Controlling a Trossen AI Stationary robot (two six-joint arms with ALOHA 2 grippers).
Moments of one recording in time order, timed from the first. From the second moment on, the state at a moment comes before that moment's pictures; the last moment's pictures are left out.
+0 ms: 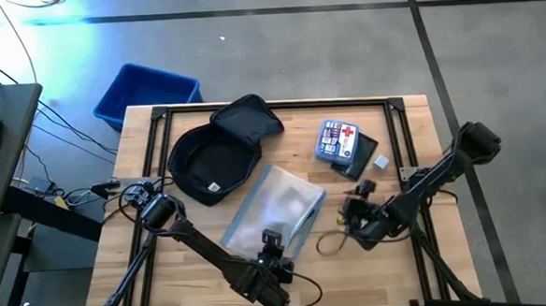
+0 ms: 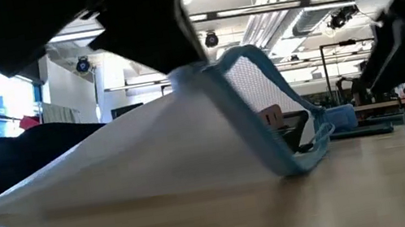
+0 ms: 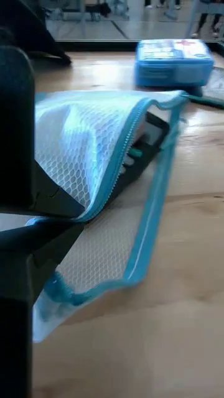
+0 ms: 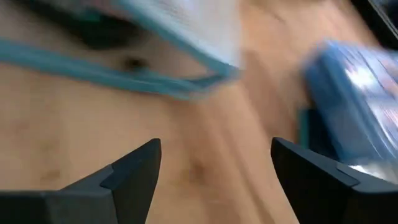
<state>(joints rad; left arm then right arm) -0.63 2.31 1.91 -1.02 -0.79 -0.29 0.63 1.43 0.66 -0.66 0.76 0.93</state>
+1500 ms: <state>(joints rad) -0.61 2.31 1.90 -1.03 -0.75 -0.37 0.30 1.35 0.70 -1.30 0.44 1.37</state>
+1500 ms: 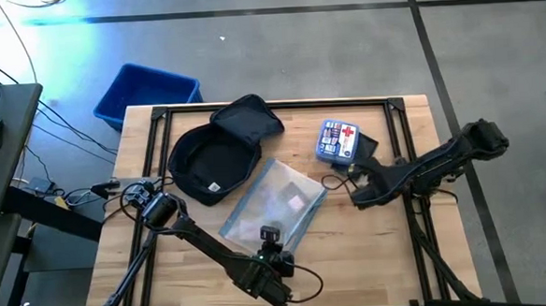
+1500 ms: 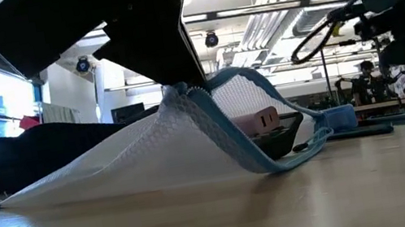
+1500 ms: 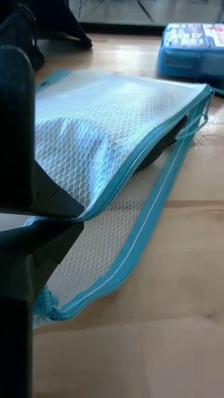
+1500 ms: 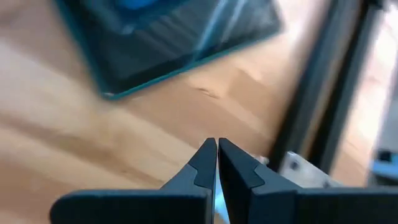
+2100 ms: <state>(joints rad) -0.61 2.31 1.90 -1.02 -0.74 -0.37 0.28 1.55 0.69 -1.35 0.32 1.24</state>
